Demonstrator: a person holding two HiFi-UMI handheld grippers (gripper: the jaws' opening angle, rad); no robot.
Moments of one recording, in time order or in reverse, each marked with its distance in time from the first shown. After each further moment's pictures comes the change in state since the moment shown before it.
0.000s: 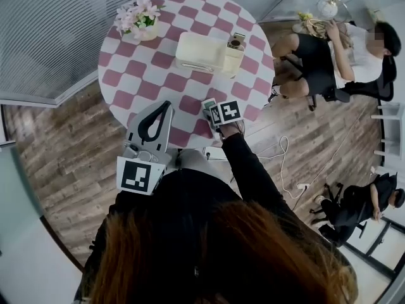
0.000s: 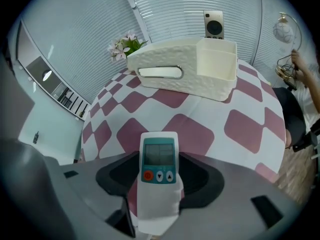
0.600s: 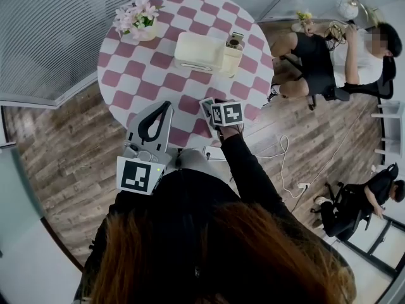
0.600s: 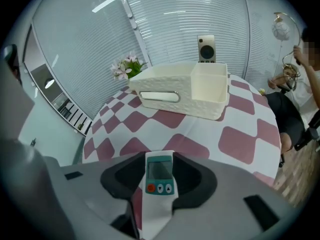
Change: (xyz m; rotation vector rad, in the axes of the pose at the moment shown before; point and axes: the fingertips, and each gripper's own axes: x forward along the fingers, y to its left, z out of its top) left arm 0.000 -0.004 0.001 -0.001 -0.003 -0.009; right arm -0.021 0.002 0.030 0.018 -0.189 -0.015
